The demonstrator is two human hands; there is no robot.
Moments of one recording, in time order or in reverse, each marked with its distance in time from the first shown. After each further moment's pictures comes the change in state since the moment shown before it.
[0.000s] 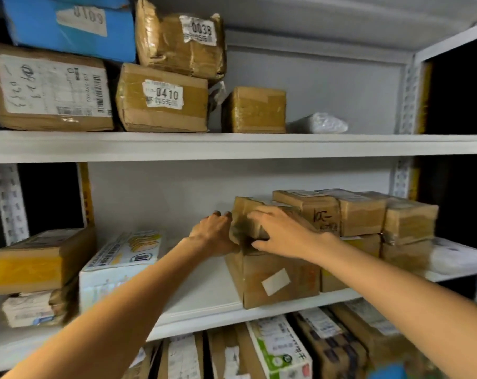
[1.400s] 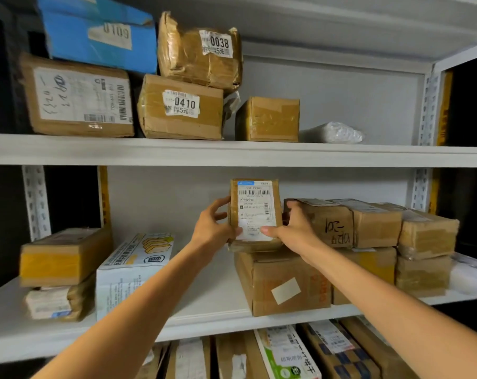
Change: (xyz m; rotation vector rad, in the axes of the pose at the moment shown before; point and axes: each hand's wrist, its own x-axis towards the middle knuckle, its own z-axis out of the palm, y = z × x) left_hand -0.025 -0.006 -0.014 -1.342 0.217 -0.148; right_hand 0.014 0.004 0.012 0.960 0.255 0.485
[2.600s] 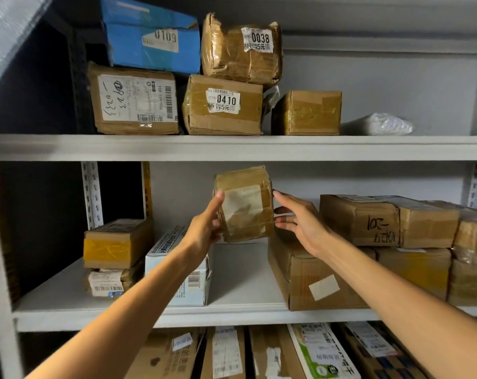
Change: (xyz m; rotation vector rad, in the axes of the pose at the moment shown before) left_hand -0.029 -0.003 -0.077 -0.089 0.060 -0.103; right_hand 0.003 -0.022 0.049 0.530 -0.224 -0.108
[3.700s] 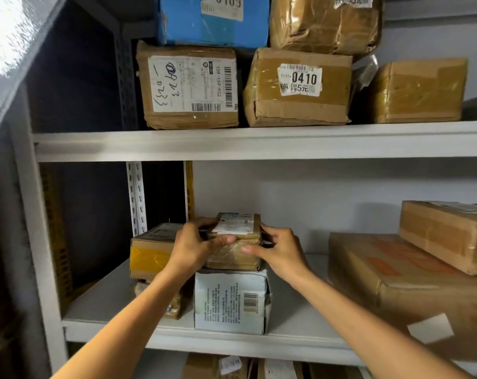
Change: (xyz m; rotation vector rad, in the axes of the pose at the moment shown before) left_hand 0.043 -0.035 -0.144 0.678 0.274 0.244; right_hand 0.058 0.096 0.140 -0.323 -0.099 -0.151
